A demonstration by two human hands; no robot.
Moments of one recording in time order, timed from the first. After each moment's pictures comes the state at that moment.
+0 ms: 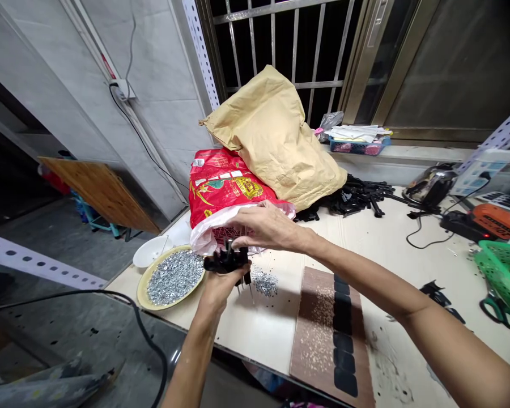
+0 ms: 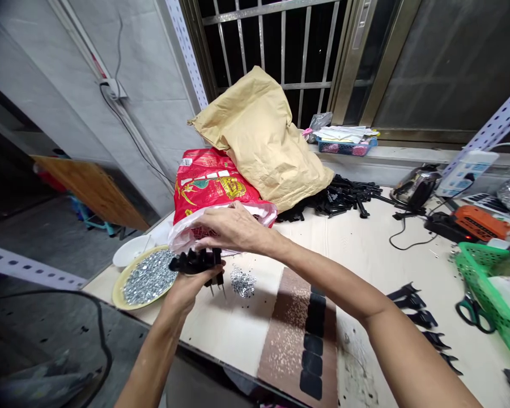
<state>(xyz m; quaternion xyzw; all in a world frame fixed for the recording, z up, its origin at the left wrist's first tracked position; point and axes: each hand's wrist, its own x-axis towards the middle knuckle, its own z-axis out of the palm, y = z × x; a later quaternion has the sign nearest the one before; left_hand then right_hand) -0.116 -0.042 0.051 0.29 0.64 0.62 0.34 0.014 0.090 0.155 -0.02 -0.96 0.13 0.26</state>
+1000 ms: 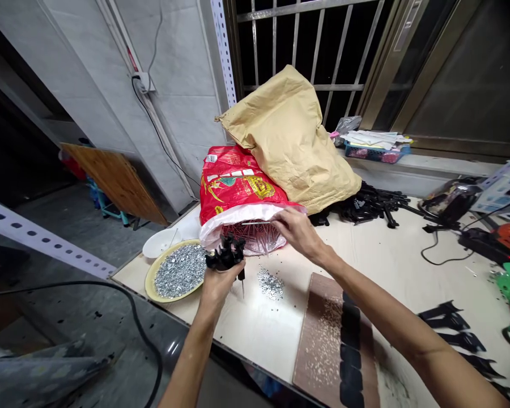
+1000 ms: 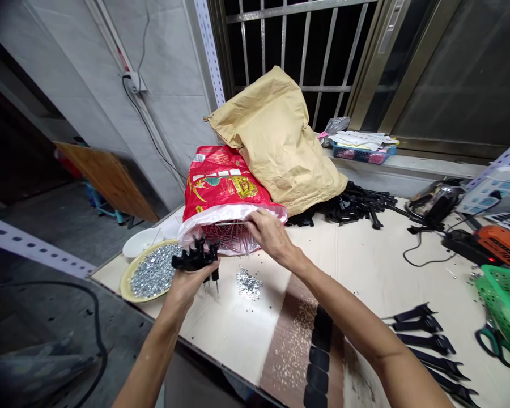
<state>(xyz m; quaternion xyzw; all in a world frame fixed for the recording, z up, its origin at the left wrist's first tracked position) -0.138 -0.043 0.037 0.26 0.72 0.59 0.24 0.021 0.107 0.096 -0.24 -0.92 0.15 0.29</state>
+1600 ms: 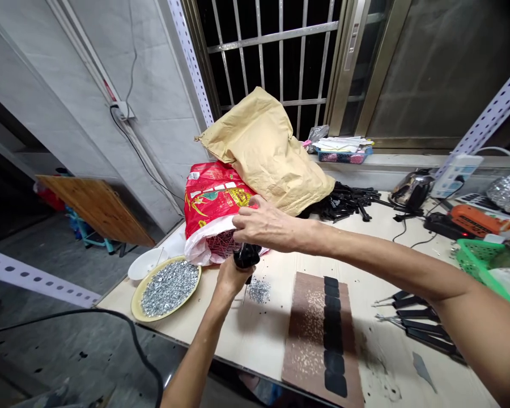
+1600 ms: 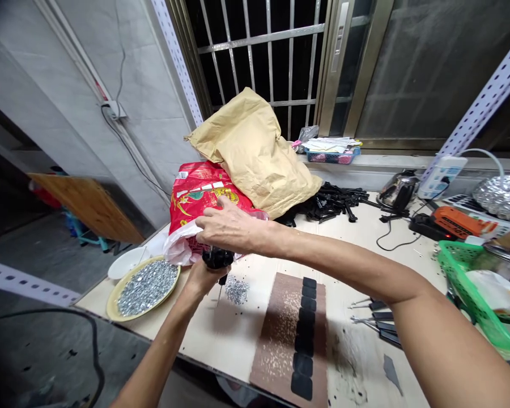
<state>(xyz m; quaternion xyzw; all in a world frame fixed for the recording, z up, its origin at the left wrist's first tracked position) -0.099 -0.002 0.063 0.46 0.76 0.43 0.19 0.041 0.078 0.205 0.01 -0.98 -0.10 0.15</state>
